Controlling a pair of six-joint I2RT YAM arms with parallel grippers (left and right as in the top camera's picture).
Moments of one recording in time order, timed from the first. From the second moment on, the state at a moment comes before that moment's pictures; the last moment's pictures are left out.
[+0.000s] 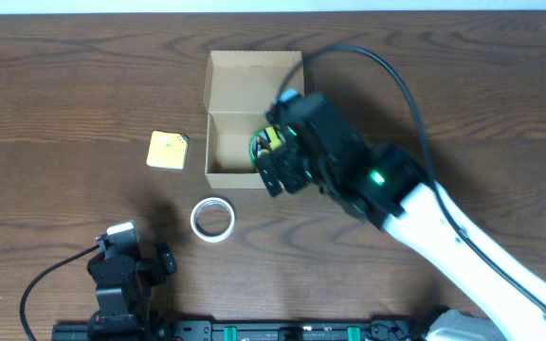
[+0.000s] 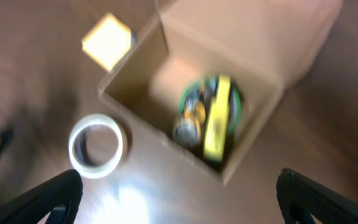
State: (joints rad) left arm 0.05 0.01 0.19 -0.85 -0.16 -0.12; right arm 0.75 1.39 1.30 -0.77 0.02 0.19
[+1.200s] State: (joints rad) left arm 0.05 0.01 0.19 -0.85 -0.16 -0.12; right arm 0.27 0.13 0.21 -0.78 0.11 0.12
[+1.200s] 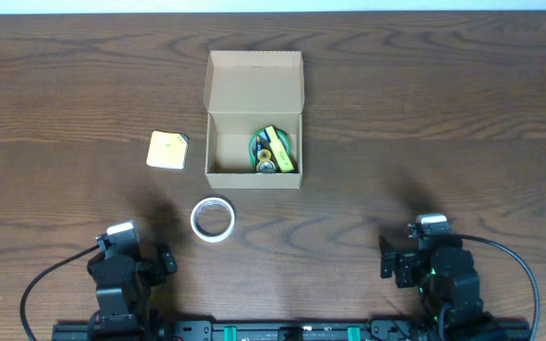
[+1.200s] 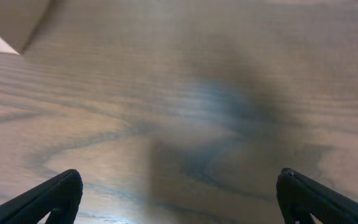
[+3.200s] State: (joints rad) left arm 0.05 1.20 1.01 -0.61 0.04 -0.11; right arm 0.18 0.01 0.18 -0.77 0.13 0.09
